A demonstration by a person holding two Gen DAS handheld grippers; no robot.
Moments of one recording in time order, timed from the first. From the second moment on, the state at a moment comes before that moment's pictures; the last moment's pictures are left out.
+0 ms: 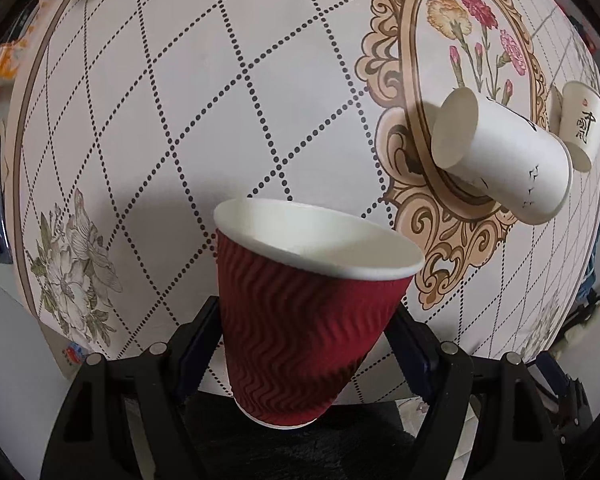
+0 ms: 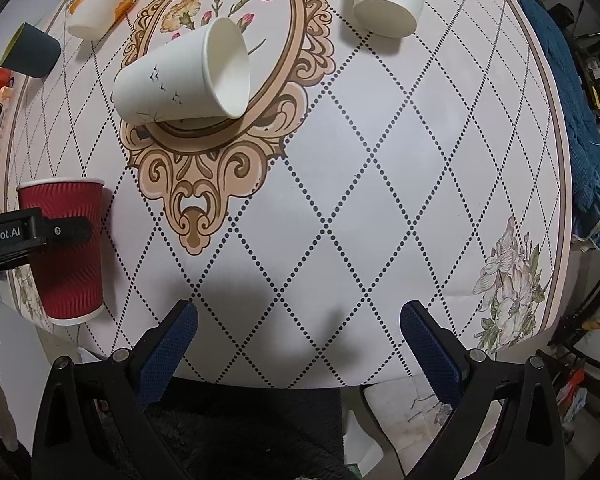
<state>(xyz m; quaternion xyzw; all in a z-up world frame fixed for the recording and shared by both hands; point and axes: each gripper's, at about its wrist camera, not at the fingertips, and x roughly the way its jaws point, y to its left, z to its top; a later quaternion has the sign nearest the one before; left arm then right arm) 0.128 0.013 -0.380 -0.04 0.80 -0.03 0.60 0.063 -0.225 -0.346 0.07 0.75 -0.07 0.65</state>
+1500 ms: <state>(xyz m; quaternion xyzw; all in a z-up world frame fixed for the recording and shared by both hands) 0.095 -0.020 -0.259 0.11 0.69 -0.03 0.72 0.032 -0.245 -0.302 0.11 0.72 -0.07 0.69</state>
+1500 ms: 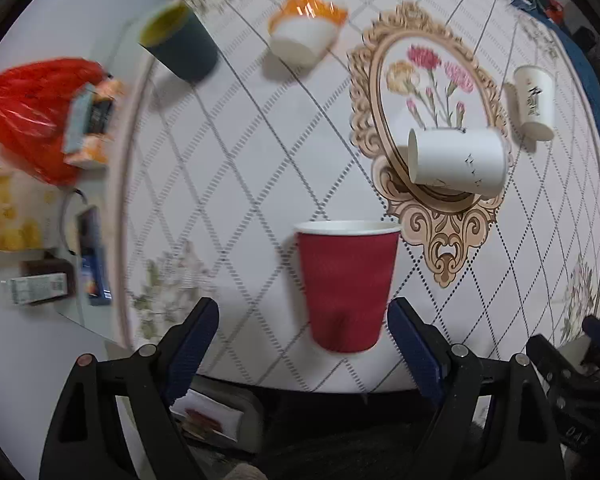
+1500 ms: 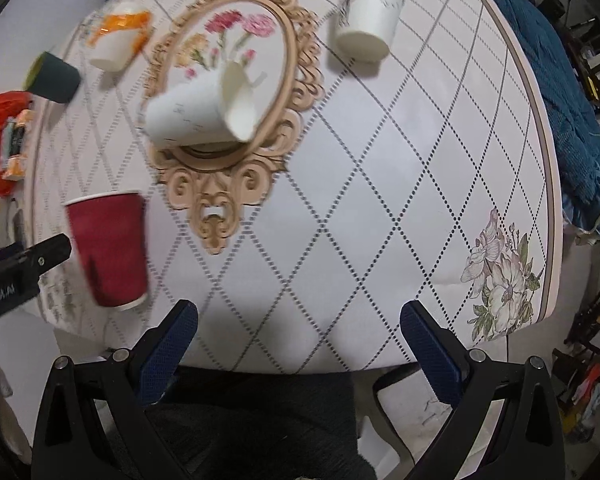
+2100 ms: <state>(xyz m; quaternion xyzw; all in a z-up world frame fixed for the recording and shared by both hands) 0.037 0.081 -0.202 0.06 0.65 -0.01 0.76 0.016 -0.122 -0.198 0.10 0.66 -0.02 0.74</state>
